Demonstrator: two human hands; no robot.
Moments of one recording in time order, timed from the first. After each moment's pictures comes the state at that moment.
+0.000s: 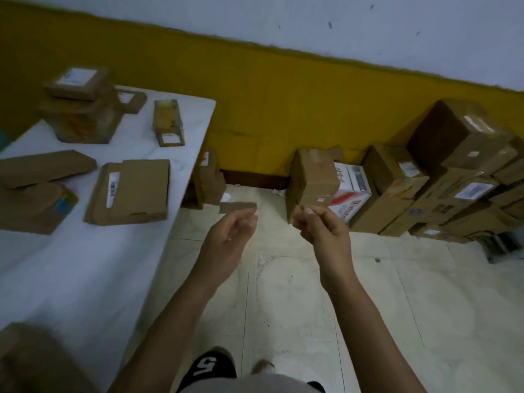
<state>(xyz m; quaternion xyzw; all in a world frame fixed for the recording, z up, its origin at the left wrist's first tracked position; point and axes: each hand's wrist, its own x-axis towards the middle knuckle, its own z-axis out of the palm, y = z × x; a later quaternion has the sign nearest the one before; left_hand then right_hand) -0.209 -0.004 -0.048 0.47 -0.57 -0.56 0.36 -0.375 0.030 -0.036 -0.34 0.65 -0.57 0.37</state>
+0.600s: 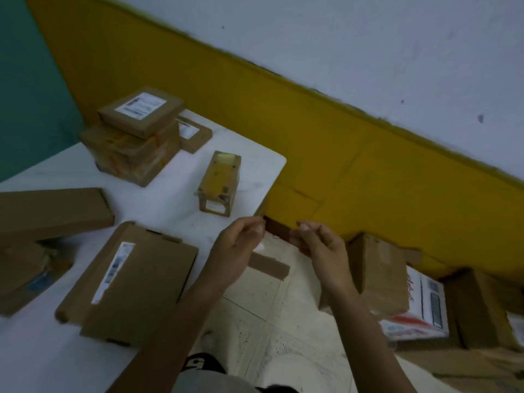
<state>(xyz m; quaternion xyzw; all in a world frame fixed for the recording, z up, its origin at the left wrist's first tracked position) -0.189 -0.352 -0.089 0.53 -0.44 -0.53 0.50 -0.350 -0.362 -0.053 -0.48 0.59 -0.44 0.48</state>
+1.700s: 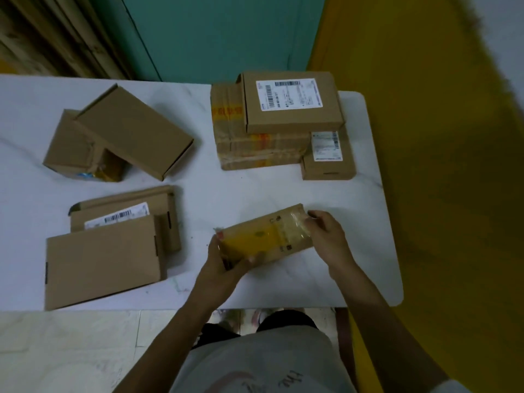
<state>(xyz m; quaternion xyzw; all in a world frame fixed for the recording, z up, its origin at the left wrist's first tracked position) -0.185 -0.555 -0.159 0.77 0.08 -0.34 0.53 -0.194 -0.772 -0.171 -0.72 0.37 0.08 0.57</state>
